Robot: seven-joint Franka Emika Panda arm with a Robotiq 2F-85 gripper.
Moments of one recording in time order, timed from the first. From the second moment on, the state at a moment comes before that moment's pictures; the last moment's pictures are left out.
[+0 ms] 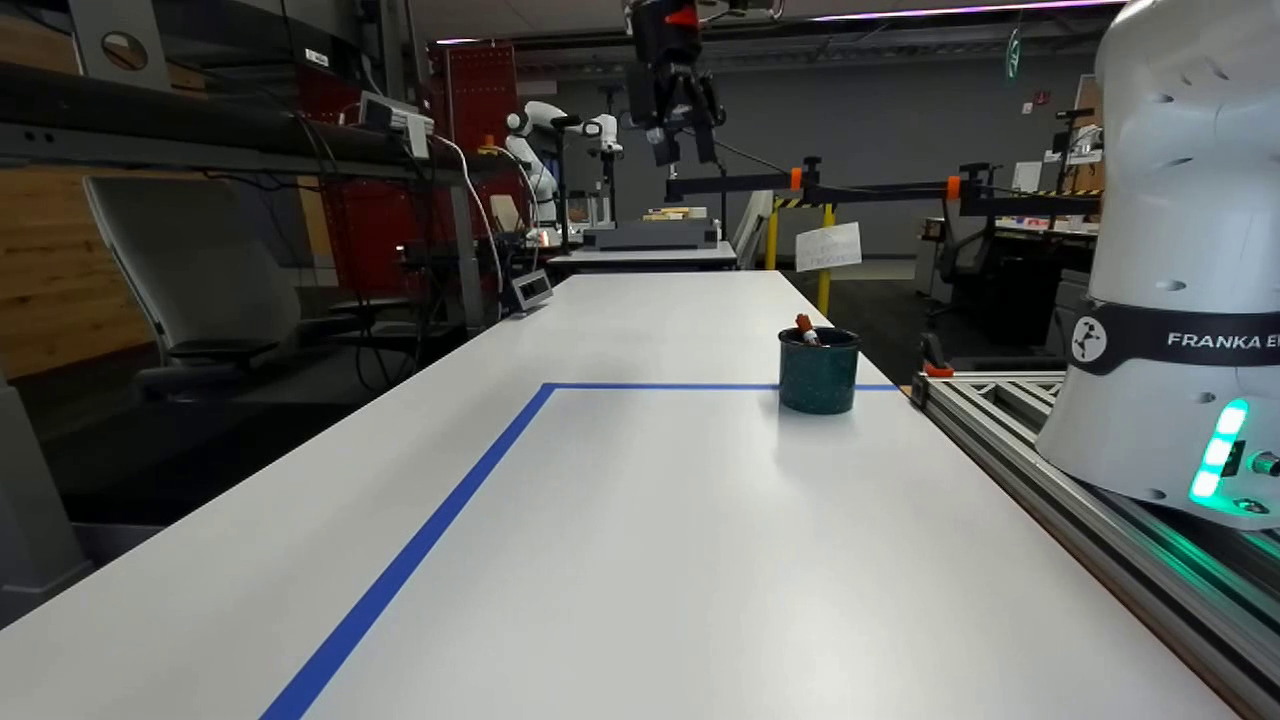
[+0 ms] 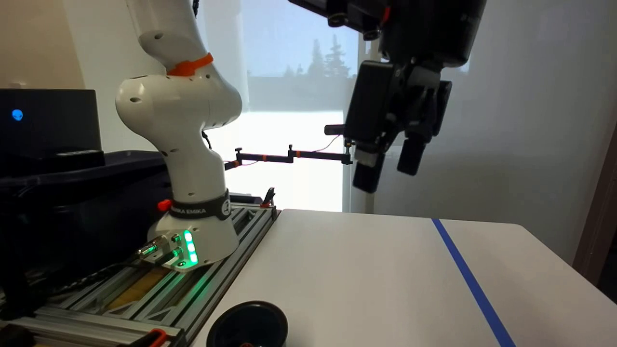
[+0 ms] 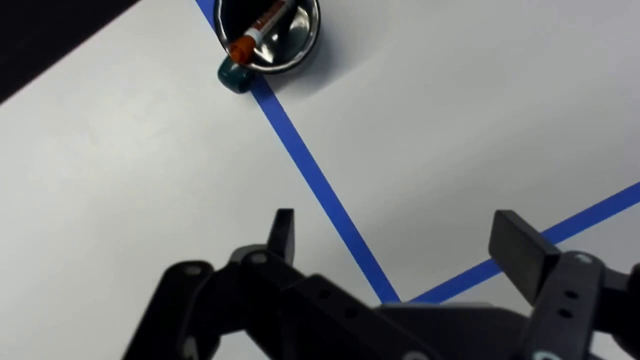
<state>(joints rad) -0.25 -0.22 -0.25 -2.27 -0.13 1.92 0.12</state>
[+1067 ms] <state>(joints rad) -0.34 -0.09 -0.36 -2.31 -0.12 1.92 0.01</state>
